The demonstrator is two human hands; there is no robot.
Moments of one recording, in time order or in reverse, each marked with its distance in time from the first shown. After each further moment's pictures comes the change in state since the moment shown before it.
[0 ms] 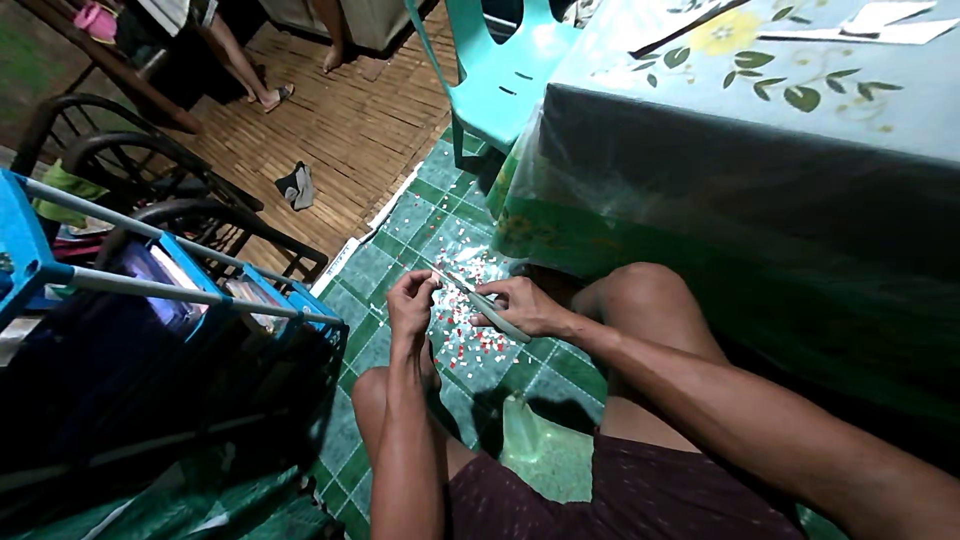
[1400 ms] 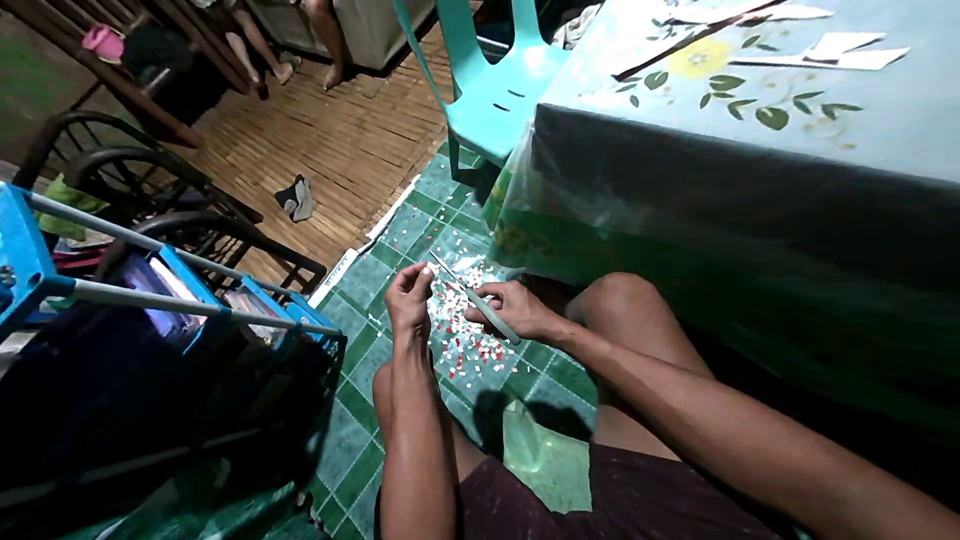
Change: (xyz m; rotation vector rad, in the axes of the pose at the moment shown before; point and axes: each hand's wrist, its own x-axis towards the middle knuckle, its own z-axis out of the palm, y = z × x) left_hand 0.017 0.007 0.016 -0.259 0.101 -0.032; right_hand -0.002 -0.019 0.001 0.239 0.044 0.084
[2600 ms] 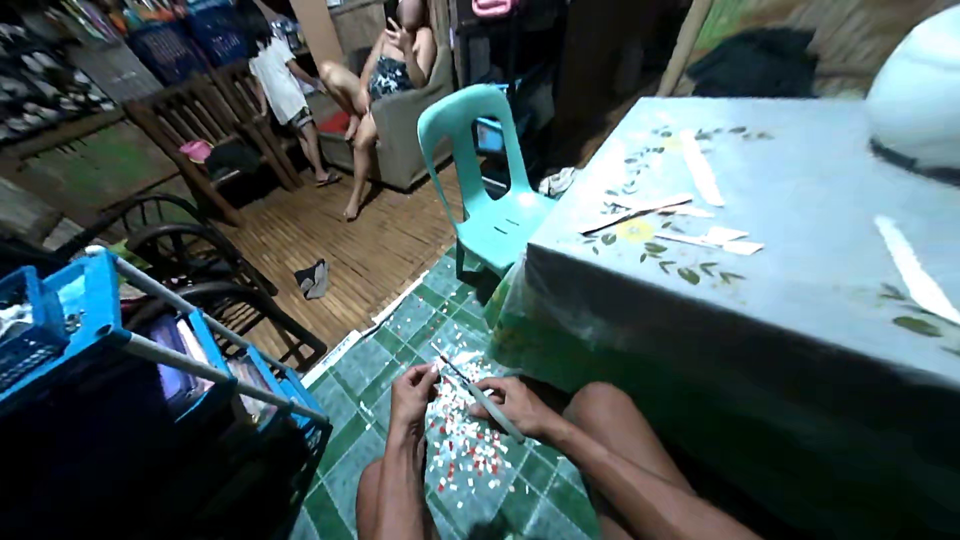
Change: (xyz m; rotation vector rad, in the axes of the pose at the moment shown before) left_hand -0.007 0.013 -0.007 0.101 -0.074 -0.099; right_hand -0.001 -0.003 -0.013 -0.053 -0.038 -0.030
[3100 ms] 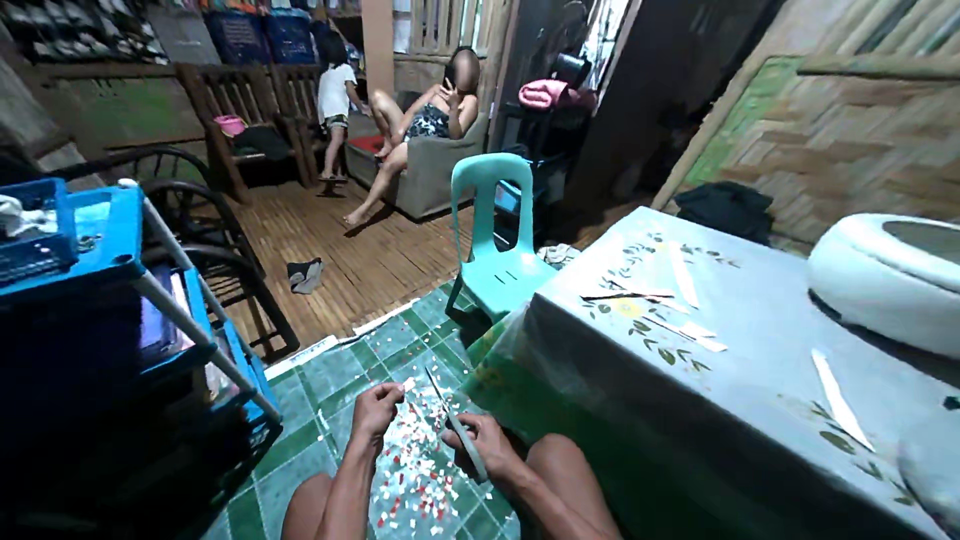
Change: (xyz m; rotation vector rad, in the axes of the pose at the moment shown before) left_hand 0.000 -0.011 -0.037 0.042 0.139 -0.050; right_hand -0.002 0.000 0.025 0.012 0.056 0.018
